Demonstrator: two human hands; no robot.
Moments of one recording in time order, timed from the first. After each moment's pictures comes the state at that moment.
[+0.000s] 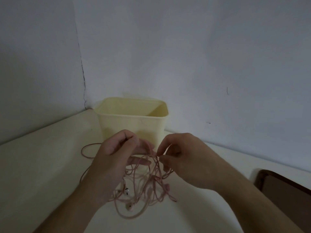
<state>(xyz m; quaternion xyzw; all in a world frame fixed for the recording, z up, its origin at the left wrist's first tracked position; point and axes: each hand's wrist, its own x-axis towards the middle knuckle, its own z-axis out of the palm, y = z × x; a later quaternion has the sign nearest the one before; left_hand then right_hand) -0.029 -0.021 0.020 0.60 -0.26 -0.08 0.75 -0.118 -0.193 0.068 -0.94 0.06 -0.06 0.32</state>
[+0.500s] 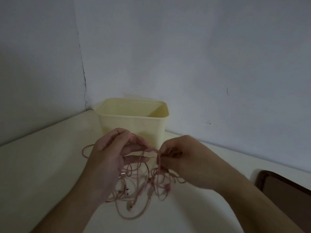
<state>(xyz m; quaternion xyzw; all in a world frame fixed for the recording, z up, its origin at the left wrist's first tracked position) -0.026 -0.020 0.025 0.51 -0.21 -0.10 0.83 -0.118 -0.196 0.065 -0.93 0.04 -0.05 0.37</state>
